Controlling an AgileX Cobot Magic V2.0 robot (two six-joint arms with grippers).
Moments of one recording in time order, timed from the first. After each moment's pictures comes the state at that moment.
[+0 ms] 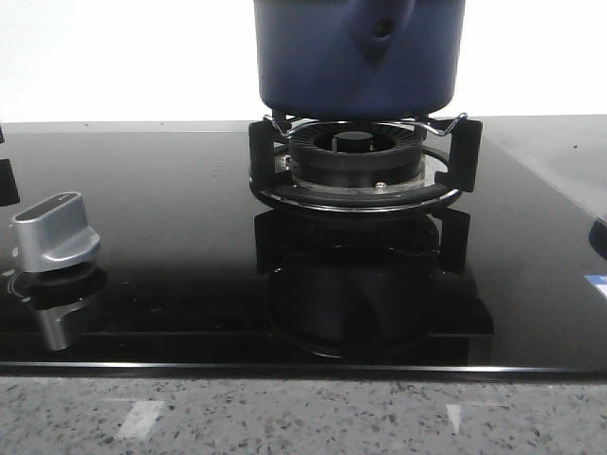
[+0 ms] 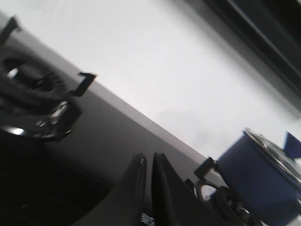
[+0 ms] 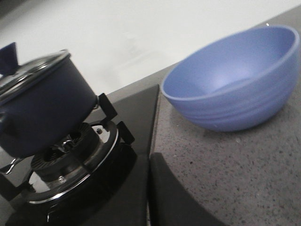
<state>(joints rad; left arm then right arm) -0.02 0.02 -0.16 -0.72 0.22 0.08 -0.04 0.00 -0.12 0.38 0.26 0.07</state>
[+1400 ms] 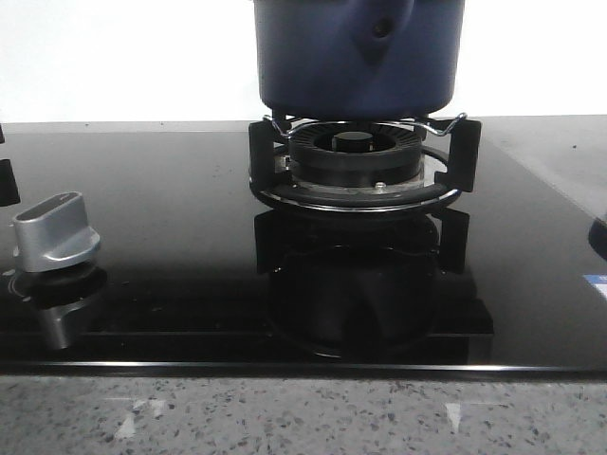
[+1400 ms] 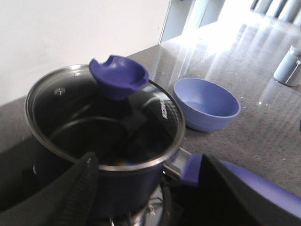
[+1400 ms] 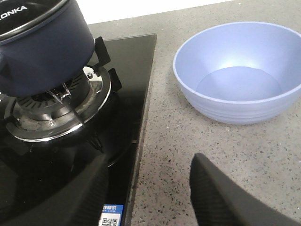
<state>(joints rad) -0.22 1.40 -1.15 -1.43 0.89 1.42 -0.01 0.32 -0.52 0.21 0.67 0.01</state>
